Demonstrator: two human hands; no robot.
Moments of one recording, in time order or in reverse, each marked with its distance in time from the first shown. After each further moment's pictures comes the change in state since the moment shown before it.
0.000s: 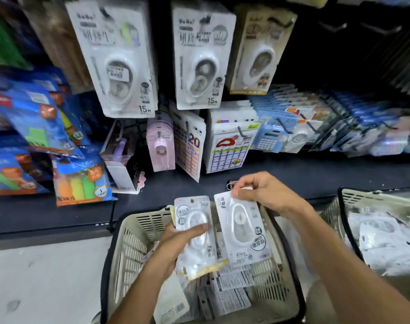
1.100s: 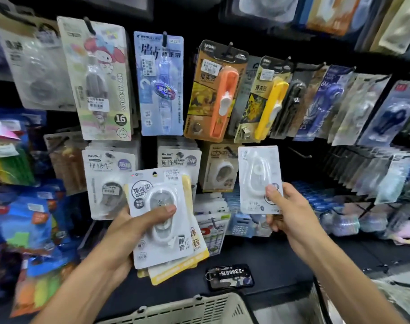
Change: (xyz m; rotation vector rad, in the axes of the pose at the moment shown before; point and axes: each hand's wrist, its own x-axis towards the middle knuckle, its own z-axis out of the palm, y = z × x) left_hand -0.096 0.243 0.012 -0.158 -0.244 0.554; right_hand -0.051 -0.139 -0.104 0.443 0.620 -0.235
